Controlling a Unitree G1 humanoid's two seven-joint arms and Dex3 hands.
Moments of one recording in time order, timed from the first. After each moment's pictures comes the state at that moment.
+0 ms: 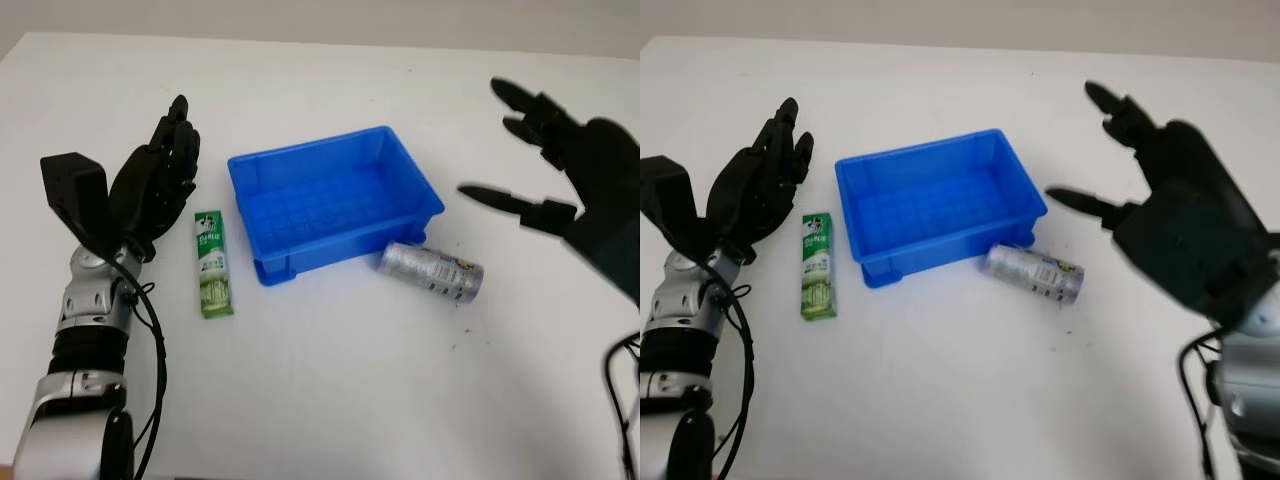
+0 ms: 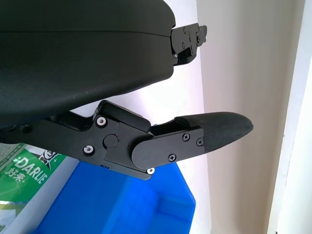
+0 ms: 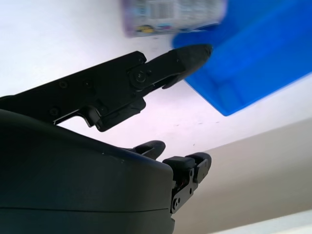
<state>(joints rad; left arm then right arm) -0.64 0.36 0.22 0.57 -0.23 -0.01 -0.43 -0.10 -0.88 -0.19 -0.91 -0.41 0.76 0.52</state>
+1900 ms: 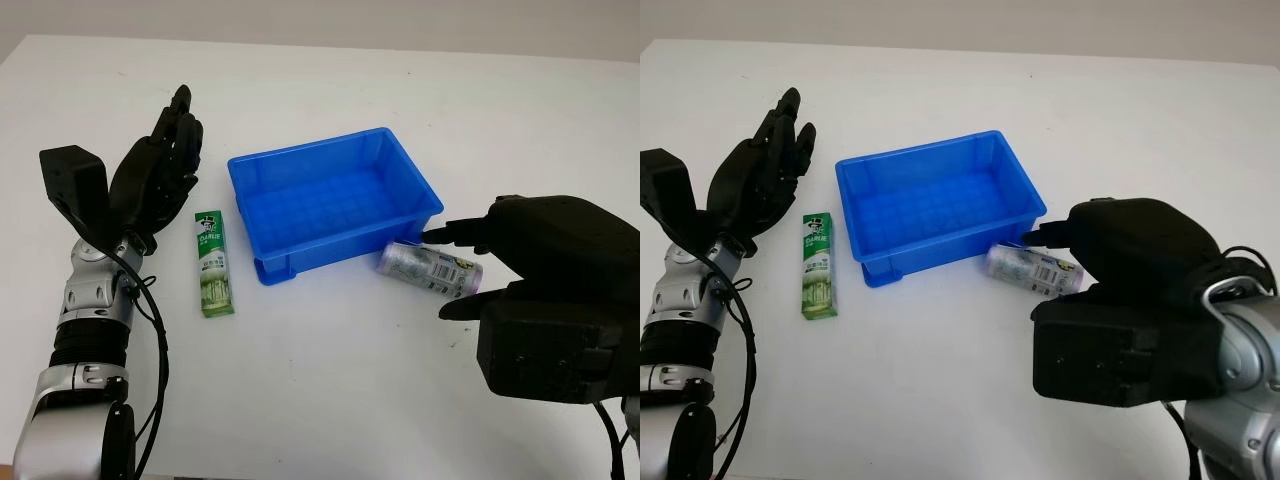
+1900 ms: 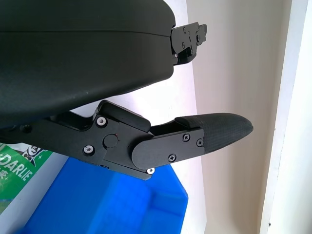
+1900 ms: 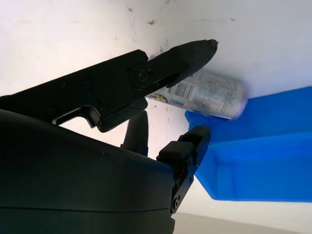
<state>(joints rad) -0.66 0.36 0.22 0.58 -0.23 -0.02 -0.44 -0.19 -0.61 -0.06 -0.80 -0.88 0.44 1.01</state>
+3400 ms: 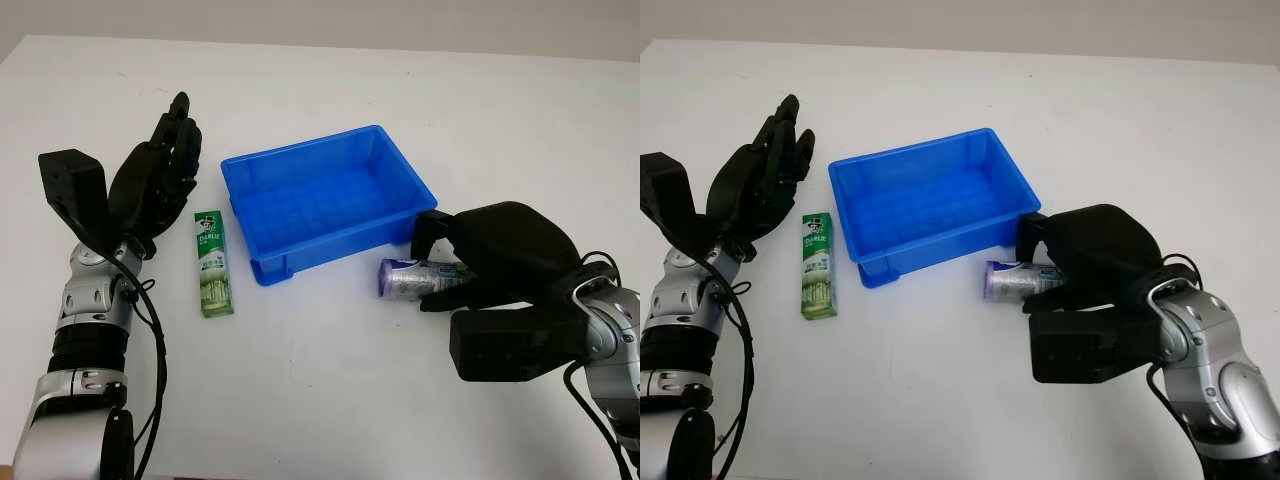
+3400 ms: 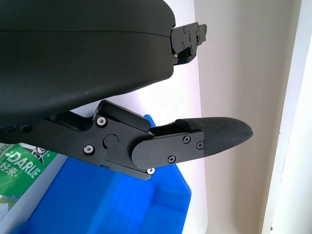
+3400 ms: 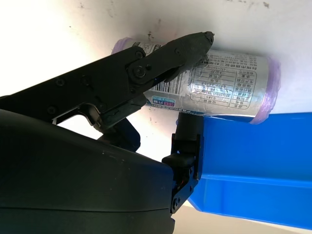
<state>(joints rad) -0.64 0.36 0.22 0.55 -0.24 0.01 -0.42 -0.16 -0.71 0.05 -0.36 -0.78 0.02 0.49</state>
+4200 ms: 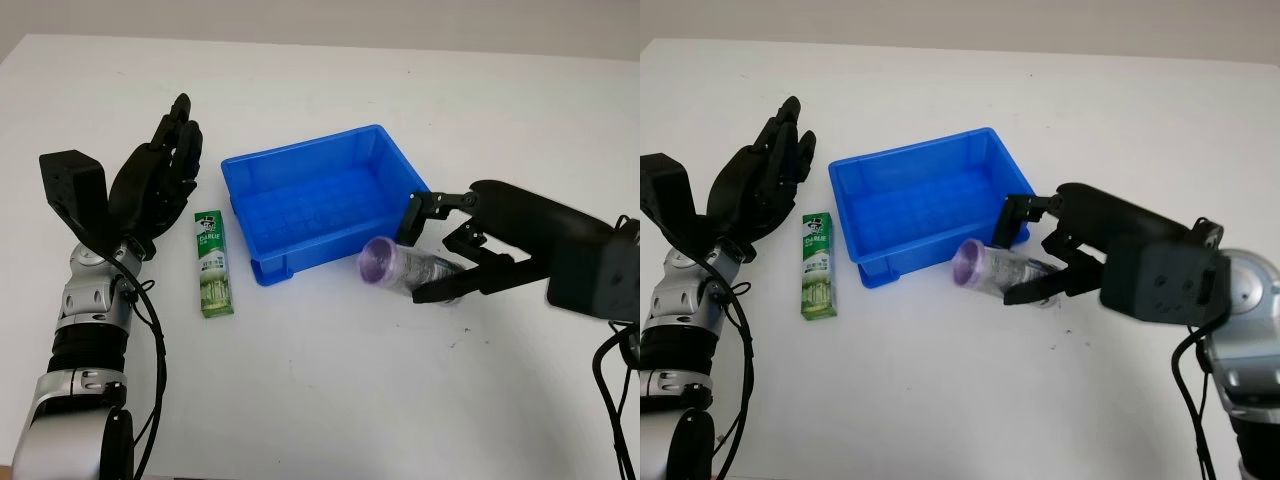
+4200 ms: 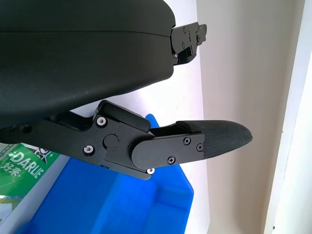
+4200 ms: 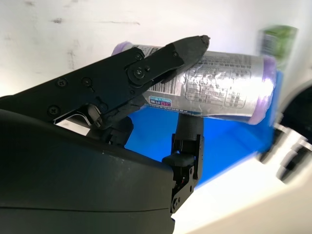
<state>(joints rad) -0.64 0.36 0.22 0.57 -0.24 0.01 -0.44 -0.36 -0.74 -0.12 -0.32 0.05 0.27 0.81</state>
